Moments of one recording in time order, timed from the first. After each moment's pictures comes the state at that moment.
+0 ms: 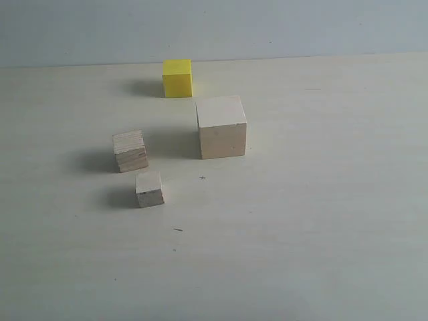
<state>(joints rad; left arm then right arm) 0.04 0.01 0.00 -0.07 0.36 0.07 -0.02 0.01 0.00 0.16 0.34 -0.18</state>
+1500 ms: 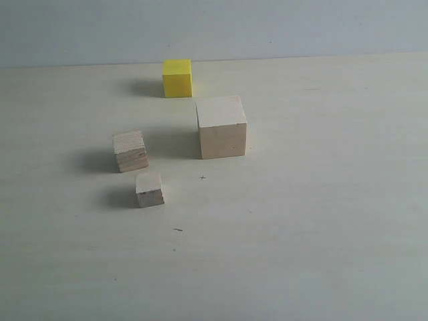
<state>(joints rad) 0.04 0.01 0.00 -0.07 0.36 0.07 -0.02 0.01 0.00 0.24 0.06 -0.17</state>
